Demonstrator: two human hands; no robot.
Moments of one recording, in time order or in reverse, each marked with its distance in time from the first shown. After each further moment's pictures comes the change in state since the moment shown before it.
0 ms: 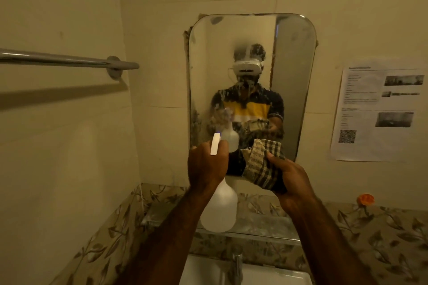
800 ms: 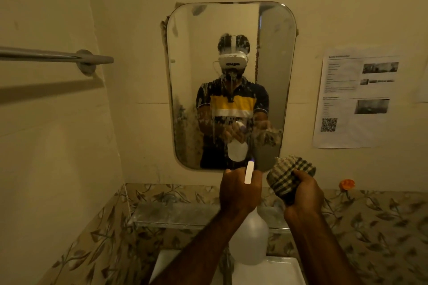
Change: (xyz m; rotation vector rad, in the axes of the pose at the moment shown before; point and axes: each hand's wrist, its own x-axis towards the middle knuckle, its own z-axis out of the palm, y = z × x) left_hand -0.079 -0.014 0.085 0.027 -0.307 0.102; right_hand -0.007 0.023 -0.052 0.311 0.446 -0.056
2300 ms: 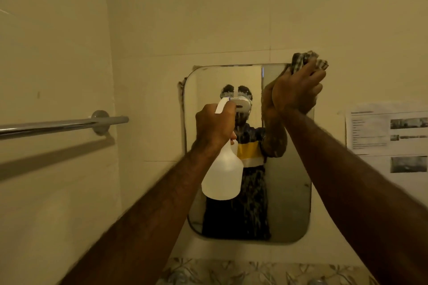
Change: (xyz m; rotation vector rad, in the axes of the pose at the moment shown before) left_hand 0.200 0.123 -0.157 -0.328 0.204 0.108; right_hand 0.048 -0.151 0.313 -0.752 0.376 -1.207
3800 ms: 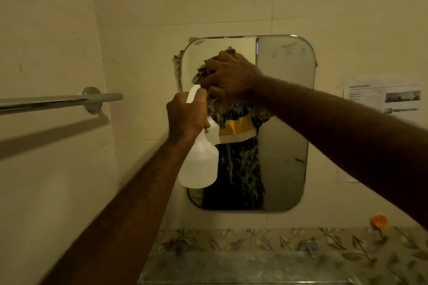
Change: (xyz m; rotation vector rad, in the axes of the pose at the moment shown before) left_hand -0.005 -0.027 -0.051 0.090 0.095 -0.028; right_hand -0.052 -0.044 0.010 -0.383 -0.742 -1.461
